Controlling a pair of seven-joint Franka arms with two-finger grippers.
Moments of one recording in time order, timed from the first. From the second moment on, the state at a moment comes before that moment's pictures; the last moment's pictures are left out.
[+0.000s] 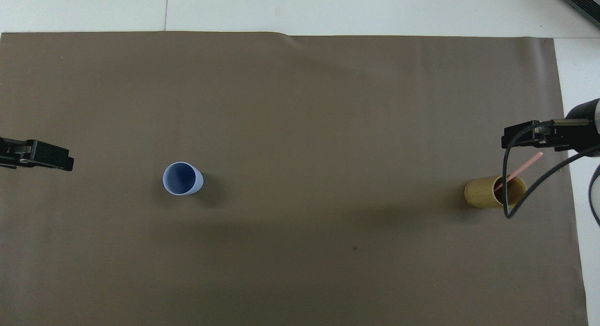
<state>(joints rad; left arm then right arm) 0.01 -0.07 -0.06 -1.62 -0.04 1.50 0.05 0.01 -0.03 -0.01 -1.66 -0.01 1.65 0.08</state>
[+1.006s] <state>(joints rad) 0.00 -0.07 -0.09 -1.85 -0.04 1.67 0.01 0.01 -0.03 -0.01 -1.66 -0.01 1.65 0.08</state>
